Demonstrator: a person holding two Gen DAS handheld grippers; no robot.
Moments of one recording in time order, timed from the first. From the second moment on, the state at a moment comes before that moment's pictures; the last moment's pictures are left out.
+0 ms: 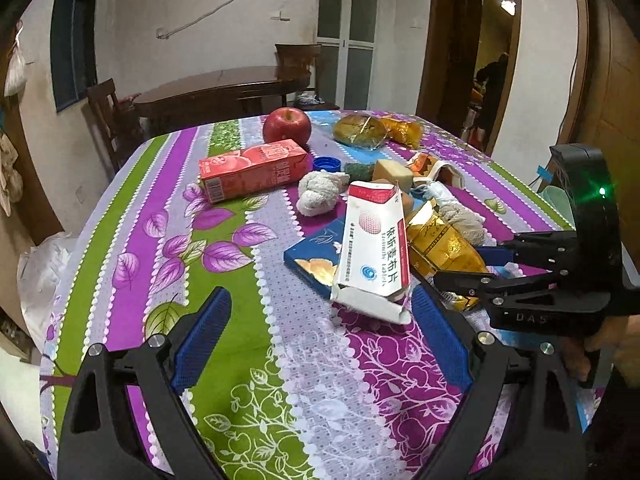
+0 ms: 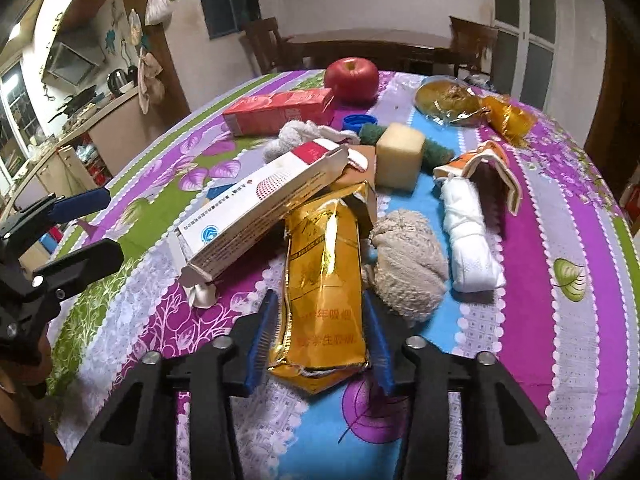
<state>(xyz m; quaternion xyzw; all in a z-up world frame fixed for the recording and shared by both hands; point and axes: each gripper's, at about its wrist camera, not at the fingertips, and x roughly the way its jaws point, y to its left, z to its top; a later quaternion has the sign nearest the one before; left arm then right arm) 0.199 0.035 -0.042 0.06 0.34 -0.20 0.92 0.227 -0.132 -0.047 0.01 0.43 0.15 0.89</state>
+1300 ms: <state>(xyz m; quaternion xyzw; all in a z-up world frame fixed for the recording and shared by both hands) 0.188 0.006 -0.034 0.06 0.36 -0.21 0.91 0.112 -0.306 -0.013 0.45 0.32 0.31 0.77</state>
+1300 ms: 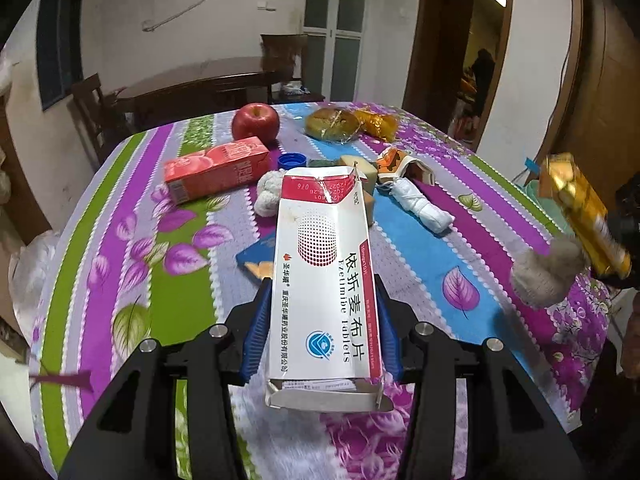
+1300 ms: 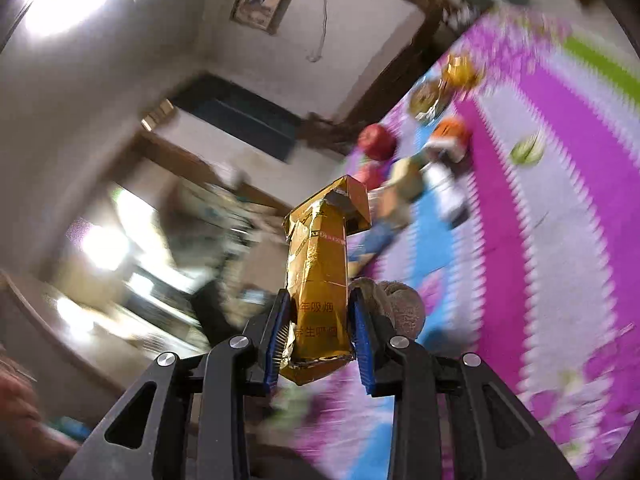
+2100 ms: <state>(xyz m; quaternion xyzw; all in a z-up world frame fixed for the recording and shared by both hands) 0.155 0.013 -0.070 0.06 0.40 -0.19 0.89 0.047 -0.147 -0.012 -0.23 0.32 0.11 0.91</state>
